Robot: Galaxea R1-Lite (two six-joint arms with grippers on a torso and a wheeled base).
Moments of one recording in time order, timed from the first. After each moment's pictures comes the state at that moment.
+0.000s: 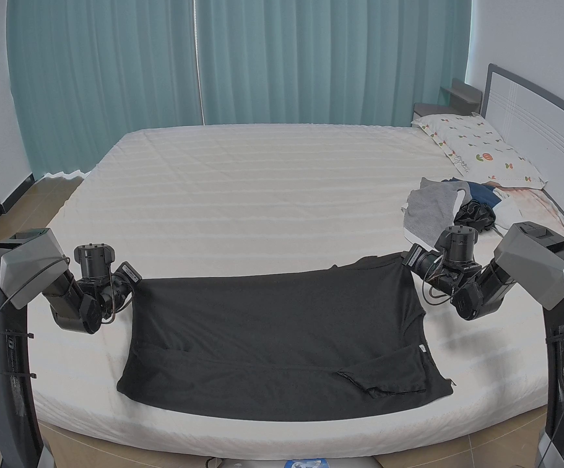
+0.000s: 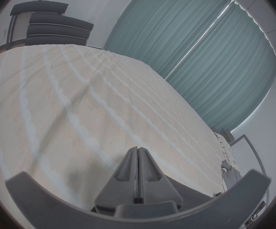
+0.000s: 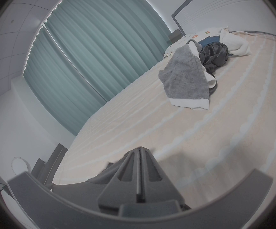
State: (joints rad) left arm 0.07 2.44 -1.04 -0.93 0.04 -0.75; right arm 0.14 2.51 -1.24 -0.97 0.08 0.64
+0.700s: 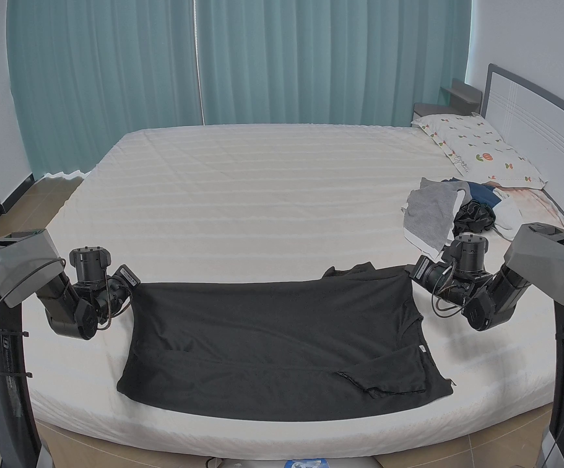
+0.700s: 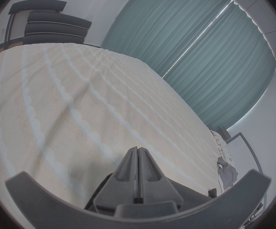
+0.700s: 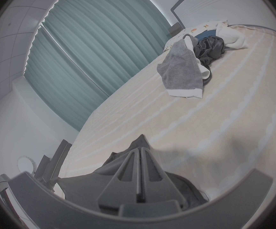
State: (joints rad) left arm 0.07 2.40 -0.96 -0.98 0.00 -0.75; right arm 0.13 2.44 -1.06 -1.03 0.15 0.65
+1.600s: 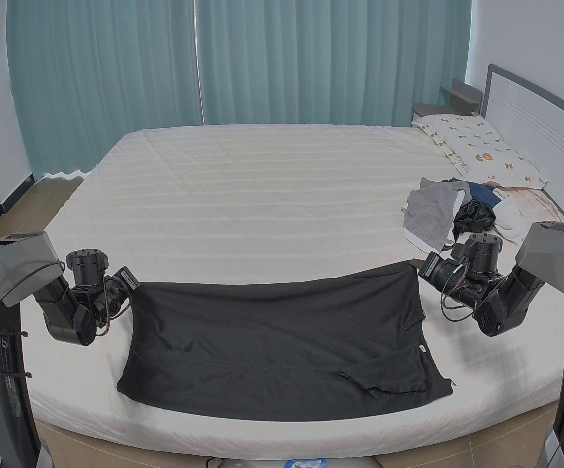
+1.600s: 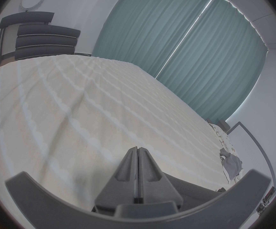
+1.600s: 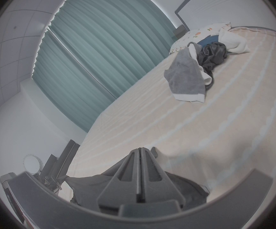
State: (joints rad) left arm 0.07 2.38 -0.89 -1.08 0.00 -0.63; right arm 0.12 2.35 -0.91 -1.17 0.20 0.65
